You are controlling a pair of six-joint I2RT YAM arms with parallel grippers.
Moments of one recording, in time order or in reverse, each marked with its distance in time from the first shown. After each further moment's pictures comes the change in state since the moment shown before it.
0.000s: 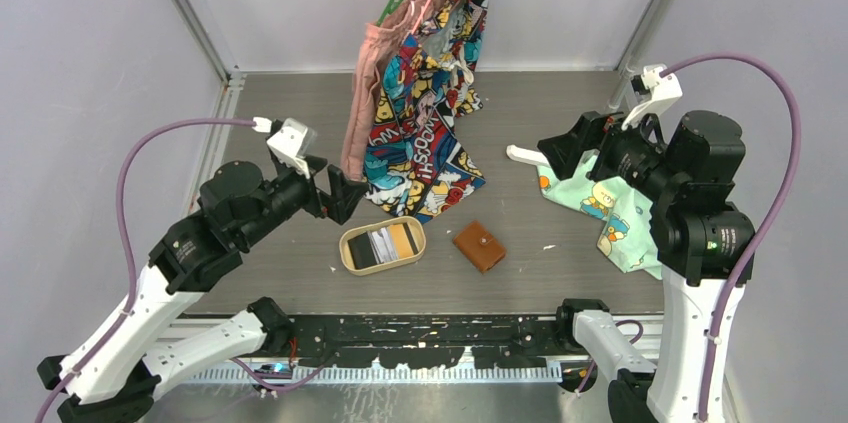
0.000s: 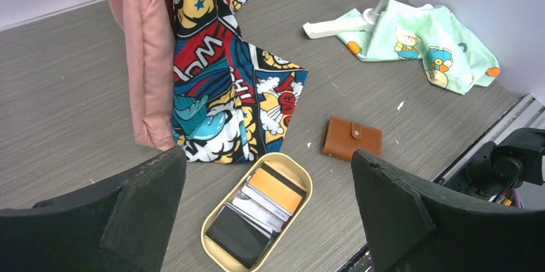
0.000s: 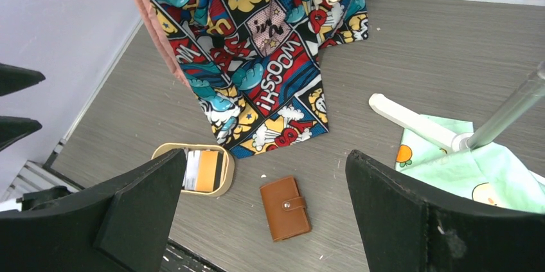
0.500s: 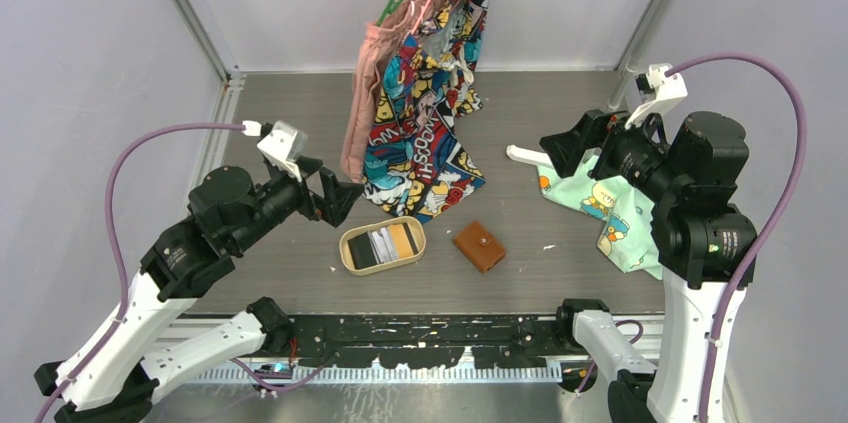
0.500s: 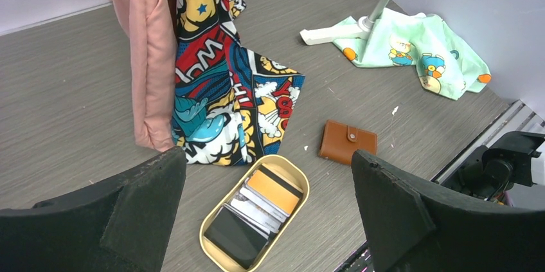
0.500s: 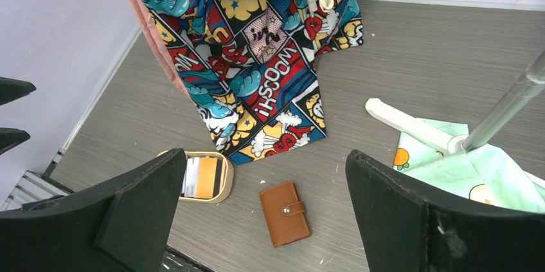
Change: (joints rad) left arm 0.000 -0.023 0.000 -0.007 0.000 -0.008; right arm 0.000 -0.005 0.007 0.016 0.028 0.024
